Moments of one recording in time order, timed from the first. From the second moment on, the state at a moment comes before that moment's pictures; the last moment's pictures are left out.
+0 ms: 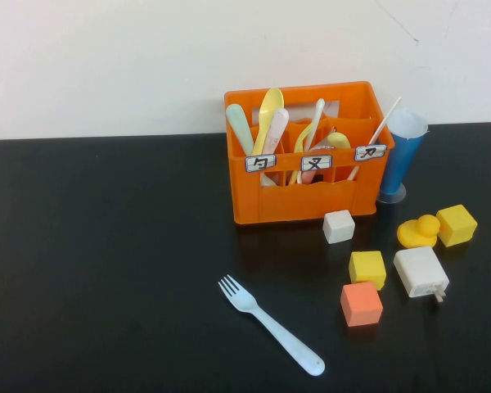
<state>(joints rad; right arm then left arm) 0.06 1.00 -1.07 0.52 1.29 -0.79 -0.03 -0.01 0.02 -0.09 0.37 -0.09</state>
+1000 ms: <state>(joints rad) 0.73 1.85 -1.44 0.04 1.20 -0.30 -0.03 -0.01 0.02 -0.09 0.37 -0.09</state>
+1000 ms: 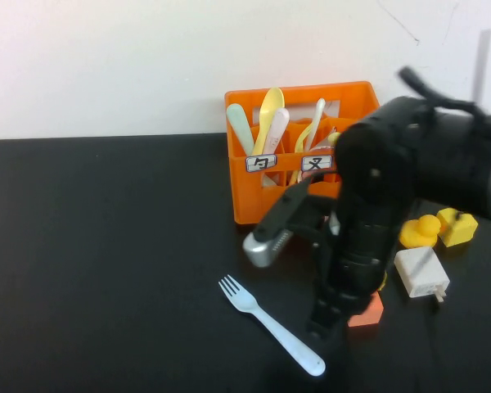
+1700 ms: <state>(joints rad) 0.84 2.18 -1.74 -0.03 1.12 -0.15 -0.03 -0.01 0.02 -0.09 0.37 -0.09</state>
